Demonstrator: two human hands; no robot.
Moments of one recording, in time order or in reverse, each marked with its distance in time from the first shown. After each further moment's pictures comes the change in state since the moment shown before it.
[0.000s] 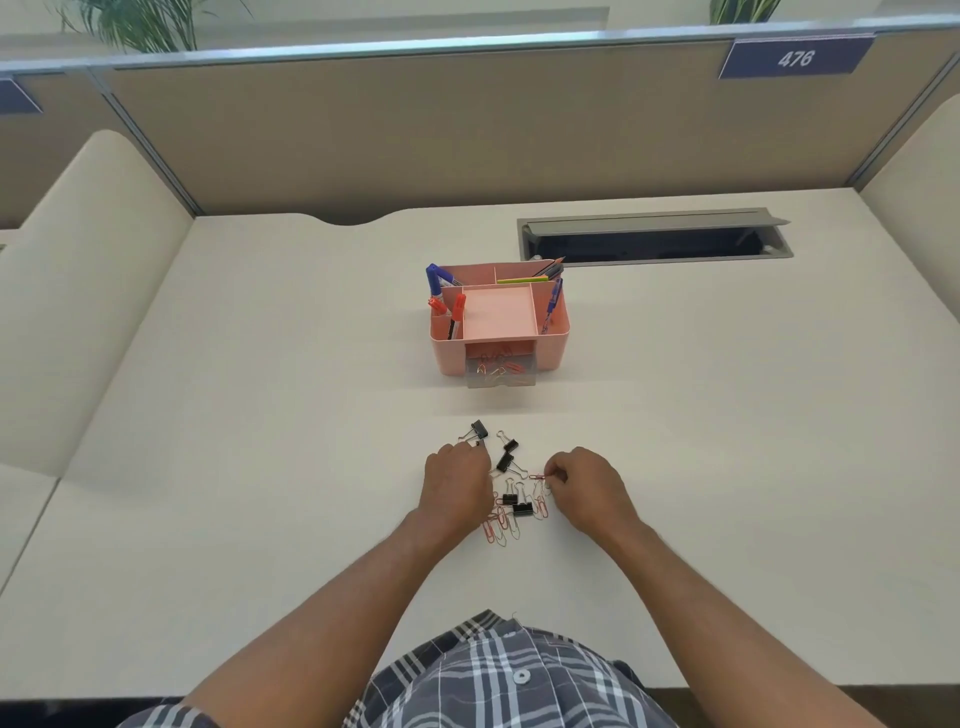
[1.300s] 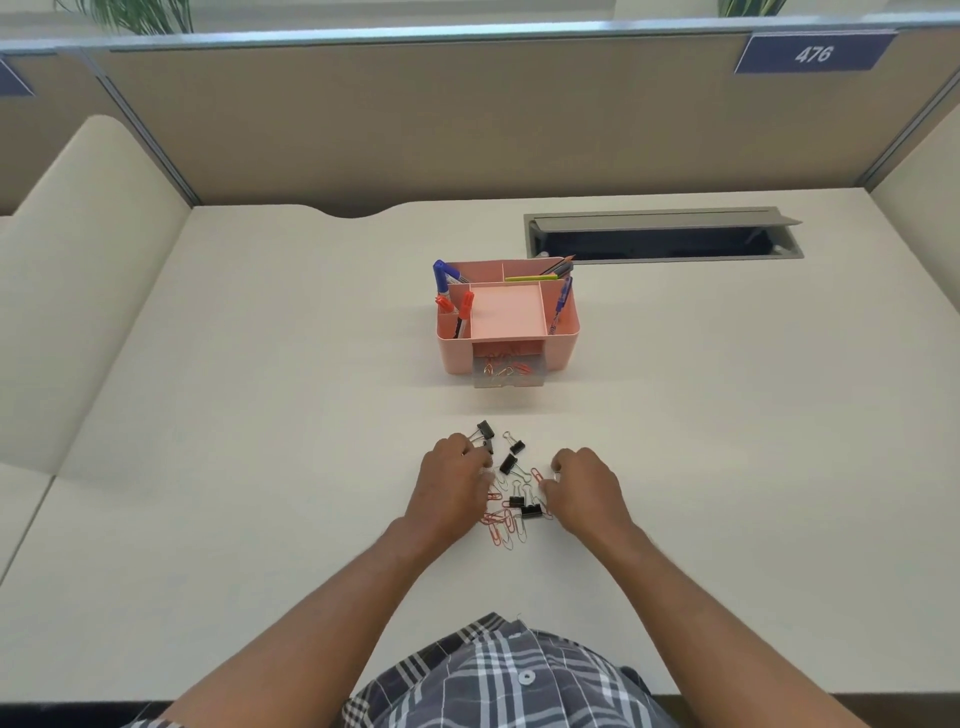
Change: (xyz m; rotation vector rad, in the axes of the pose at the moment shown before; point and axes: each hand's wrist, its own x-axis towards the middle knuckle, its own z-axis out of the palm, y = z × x) left_hand -0.006 -0.029 0.011 -0.273 0.157 0.095; right_hand 0.005 -0.020 0.008 -0.081 -0.039 0.140
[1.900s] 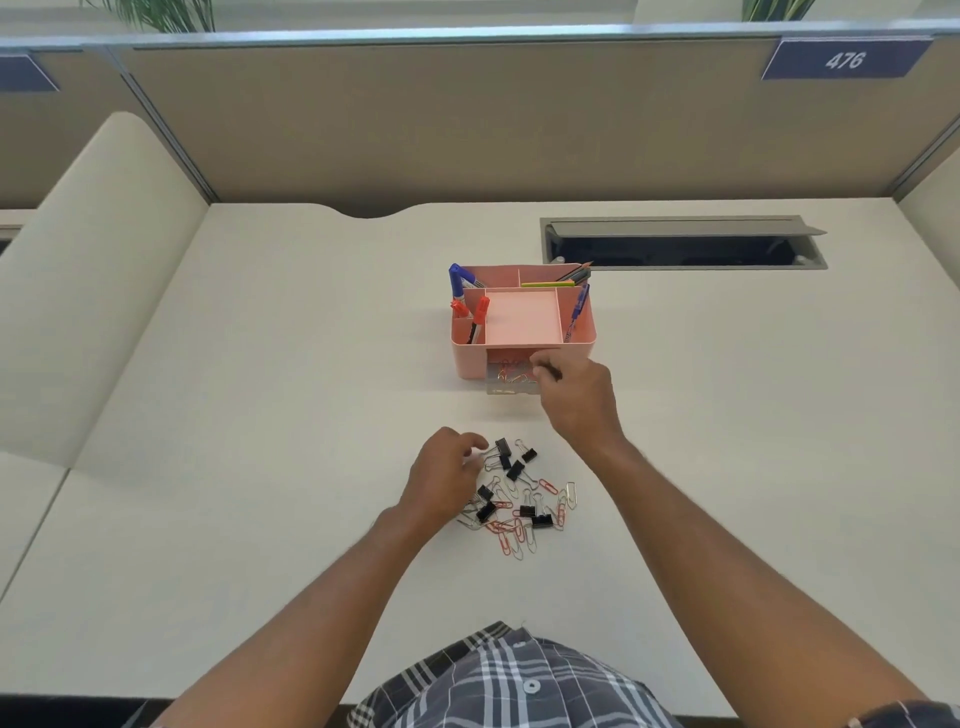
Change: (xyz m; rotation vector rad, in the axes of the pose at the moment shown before) left_hand 0.017 -0.012 -0.023 -0.241 -0.085 -0.234; right_hand 0.051 -0.067 -0.072 0.506 0.343 -0.278
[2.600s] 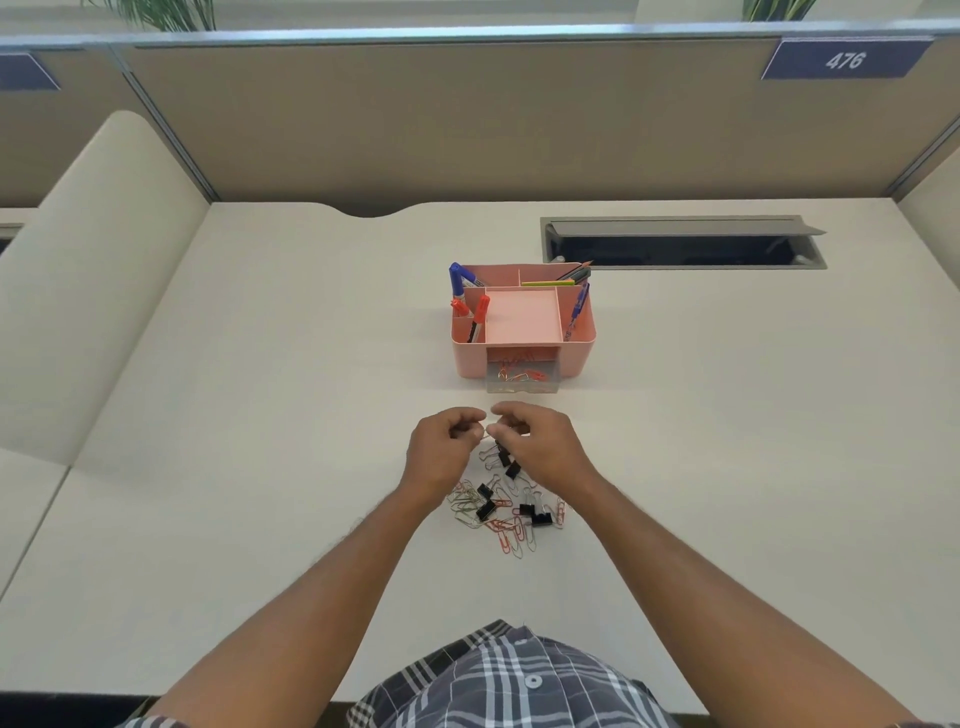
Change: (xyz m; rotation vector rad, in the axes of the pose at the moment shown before) left_hand 0.011 0.012 -0.013 -0.619 0.120 -0.136; right_hand -0.039 0.017 0.035 0.154 -0.311 0.089
